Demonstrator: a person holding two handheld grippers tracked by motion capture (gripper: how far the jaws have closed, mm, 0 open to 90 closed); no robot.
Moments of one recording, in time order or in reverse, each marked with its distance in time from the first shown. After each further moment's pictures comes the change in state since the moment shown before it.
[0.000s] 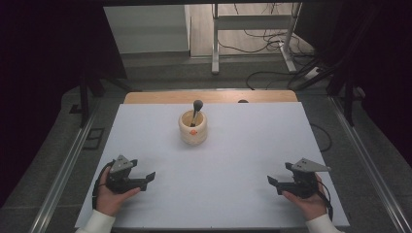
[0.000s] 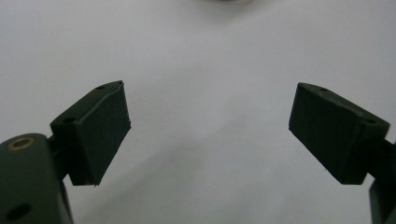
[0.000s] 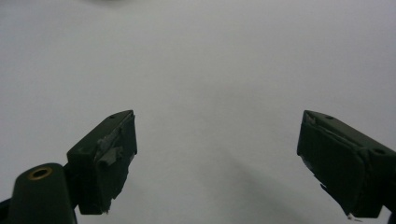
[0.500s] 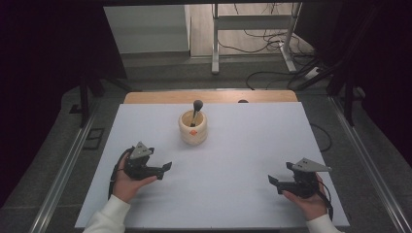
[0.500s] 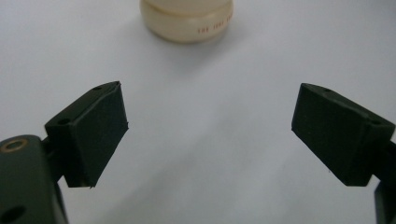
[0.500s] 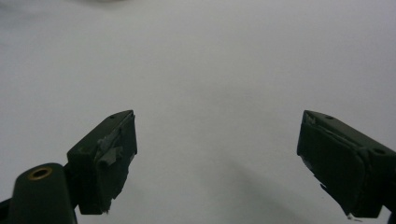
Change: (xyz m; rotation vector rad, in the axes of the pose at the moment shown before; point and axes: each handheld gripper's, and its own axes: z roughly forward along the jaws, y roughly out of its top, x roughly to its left) left arm -0.020 0.042 0.029 0.000 -0.046 0.083; right arm 0.000 0.001 -0.002 -0.002 -0.019 0.006
